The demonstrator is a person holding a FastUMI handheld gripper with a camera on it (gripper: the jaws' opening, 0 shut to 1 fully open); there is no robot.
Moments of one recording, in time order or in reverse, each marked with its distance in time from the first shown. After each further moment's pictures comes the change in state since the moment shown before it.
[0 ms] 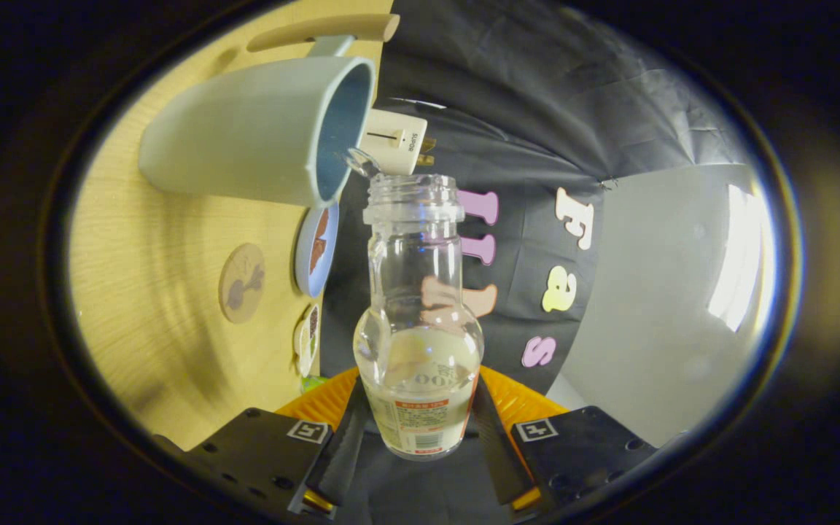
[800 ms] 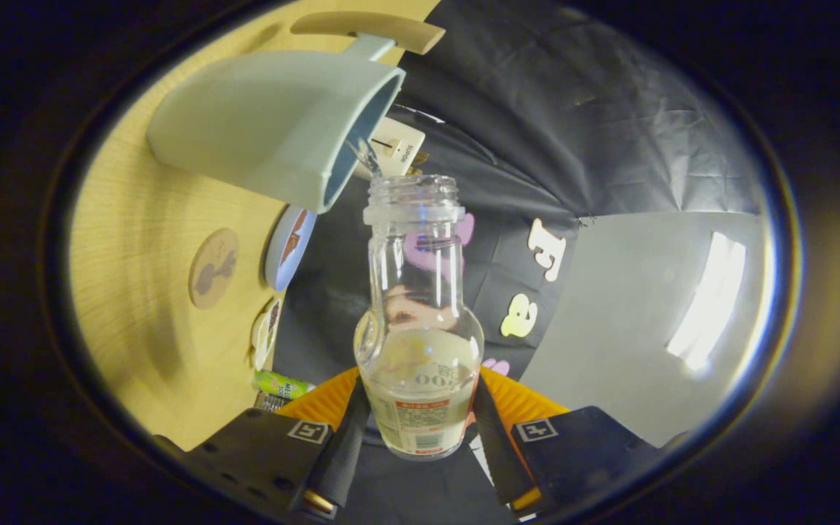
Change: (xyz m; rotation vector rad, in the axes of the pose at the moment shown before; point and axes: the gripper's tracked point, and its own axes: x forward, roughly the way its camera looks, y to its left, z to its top) arm -0.006 -0.025 0.015 -0.163 -0.066 -0.154
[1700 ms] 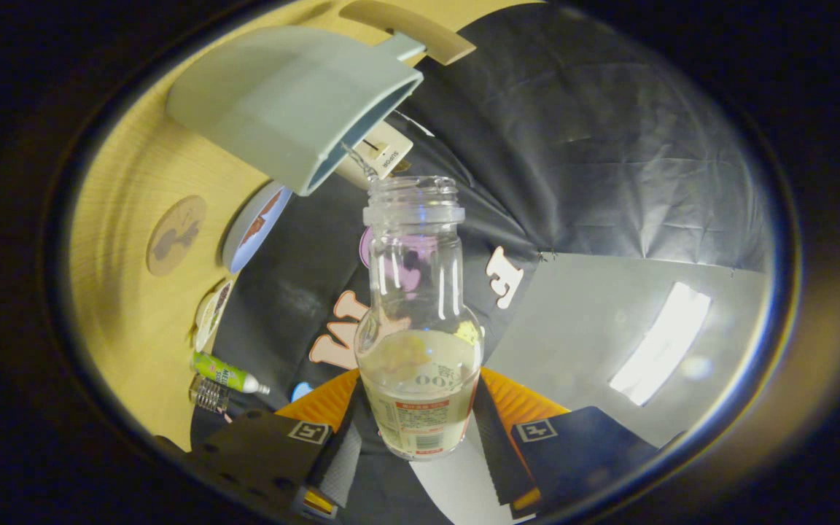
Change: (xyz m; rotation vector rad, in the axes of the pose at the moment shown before) arm 0.002 -0.028 0.010 -0.174 -0.066 -0.180
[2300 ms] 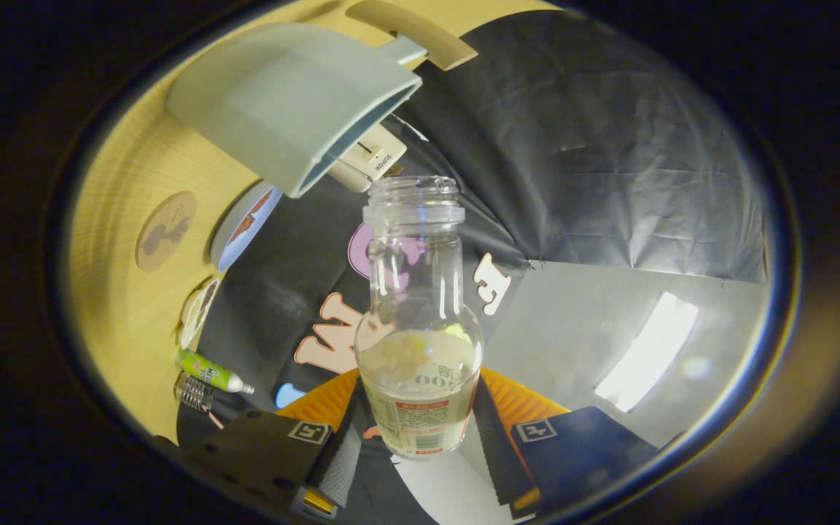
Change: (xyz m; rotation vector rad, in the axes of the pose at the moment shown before) arm -0.001 -0.004 0.004 -0.030 -0.020 -0.044
